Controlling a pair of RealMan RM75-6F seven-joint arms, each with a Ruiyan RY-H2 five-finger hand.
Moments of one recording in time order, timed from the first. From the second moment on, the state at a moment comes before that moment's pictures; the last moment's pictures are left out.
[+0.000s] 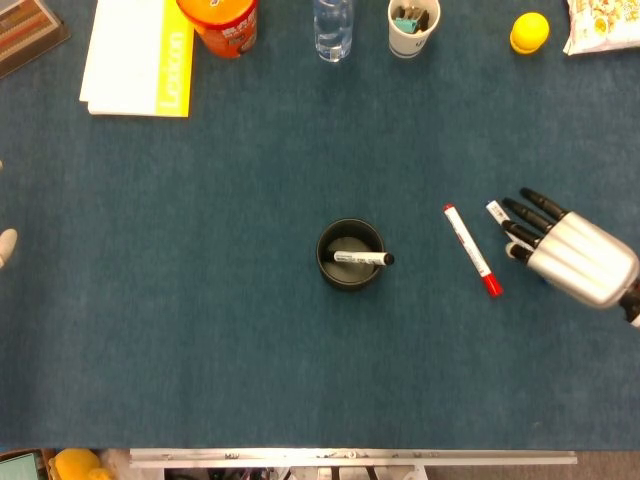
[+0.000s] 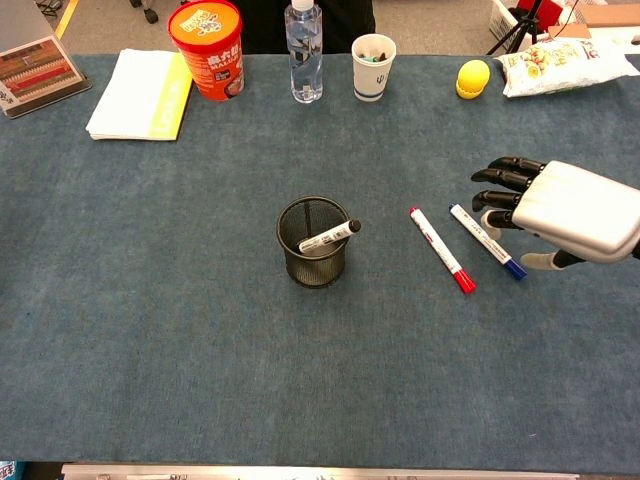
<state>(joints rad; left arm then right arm) -0.19 -1.10 -0.04 -1.67 1.37 1.45 0.02 0.46 -1.37 -0.09 -1.18 -2.02 1.24 -0.18</state>
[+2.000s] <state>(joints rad) -0.16 -1.06 -0.08 -1.68 1.41 1.42 -0.07 0.54 -1.67 -0.19 -0.86 -1.99 1.33 -0.23</state>
